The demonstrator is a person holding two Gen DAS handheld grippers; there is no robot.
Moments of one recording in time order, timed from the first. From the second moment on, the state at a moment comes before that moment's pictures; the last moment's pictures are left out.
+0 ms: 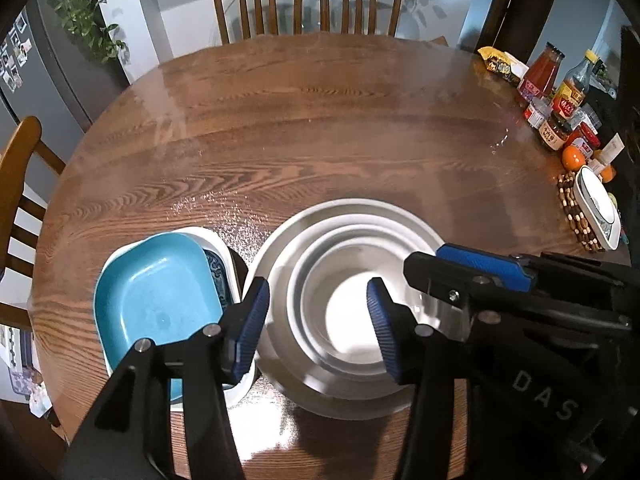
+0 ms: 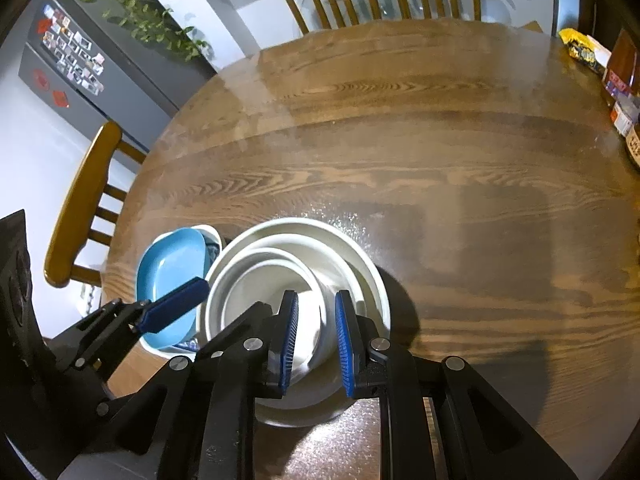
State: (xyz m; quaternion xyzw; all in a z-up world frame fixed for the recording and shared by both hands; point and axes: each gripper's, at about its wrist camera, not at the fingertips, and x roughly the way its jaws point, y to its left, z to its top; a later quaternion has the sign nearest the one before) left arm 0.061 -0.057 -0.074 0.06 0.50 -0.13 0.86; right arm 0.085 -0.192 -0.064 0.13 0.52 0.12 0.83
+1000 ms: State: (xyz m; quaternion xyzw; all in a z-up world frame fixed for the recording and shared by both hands) left arm 0.057 0.031 -0.072 -0.08 0.56 -0.10 0.82; right arm 0.055 -0.236 -0.071 0.15 0.50 0.07 0.85
